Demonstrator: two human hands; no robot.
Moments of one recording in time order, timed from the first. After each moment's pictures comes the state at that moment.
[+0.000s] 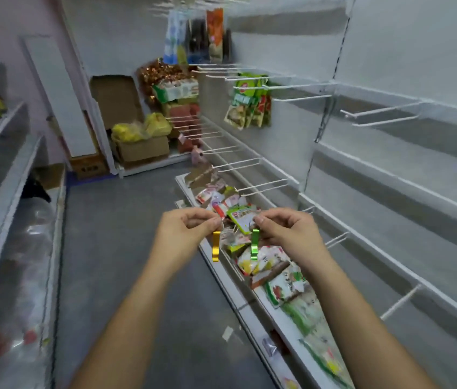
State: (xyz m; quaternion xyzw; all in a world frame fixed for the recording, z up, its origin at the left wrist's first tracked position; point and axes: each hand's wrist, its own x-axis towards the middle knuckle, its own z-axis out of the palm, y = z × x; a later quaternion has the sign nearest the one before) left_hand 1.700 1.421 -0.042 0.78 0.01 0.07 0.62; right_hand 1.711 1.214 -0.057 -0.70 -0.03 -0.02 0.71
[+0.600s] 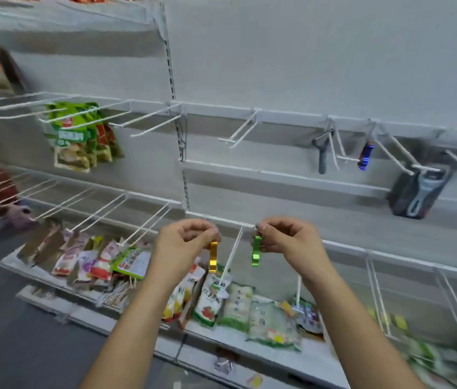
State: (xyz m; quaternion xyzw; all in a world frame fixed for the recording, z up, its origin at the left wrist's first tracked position) left_hand 1.822 1.324 -0.027 0.73 -0.27 -0.17 0.60; right_hand 1.690 1.152 -0.041 -0.67 0.22 -0.30 0.65
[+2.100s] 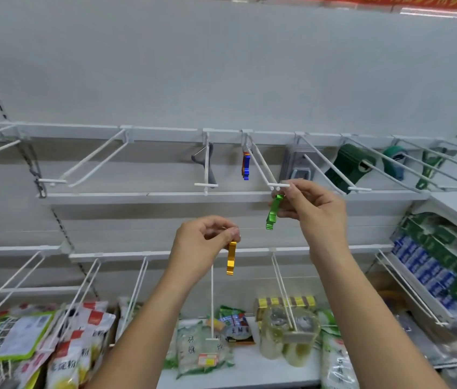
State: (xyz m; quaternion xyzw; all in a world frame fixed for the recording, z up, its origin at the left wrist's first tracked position) left_hand 1.734 1.111 -0.019 0.63 -0.45 -0.28 0.57; right_hand 1.561 1.015 0.025 -0.59 0.30 -0.55 0.51
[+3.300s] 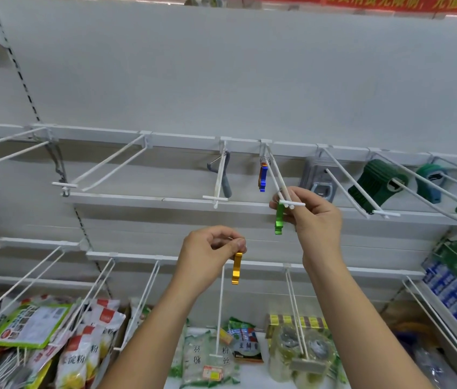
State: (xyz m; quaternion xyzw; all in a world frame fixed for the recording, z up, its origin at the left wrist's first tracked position) left_hand 1.739 1.098 -0.027 0.65 -0.43 -0.26 0.57; right_hand 1.596 0.980 0.011 -0.57 0.30 -0.55 0.53
